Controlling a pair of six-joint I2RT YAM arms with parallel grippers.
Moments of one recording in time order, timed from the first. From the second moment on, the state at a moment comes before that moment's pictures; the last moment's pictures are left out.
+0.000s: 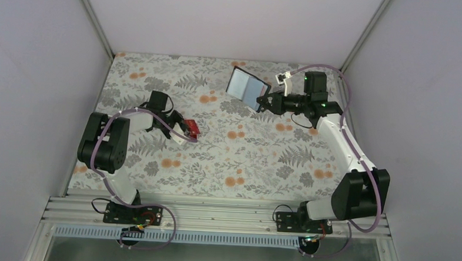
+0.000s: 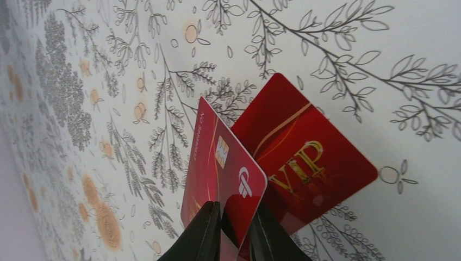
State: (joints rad) left arm -0.17 1.75 0.91 -0.28 0.58 2.08; right arm 0.17 1.41 1.19 -0.46 -0.92 0.09
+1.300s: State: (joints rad) left arm -0.16 1.24 1.46 -0.83 0.91 0.49; right arm 0.43 1.34 1.28 -0.51 -0.99 0.06
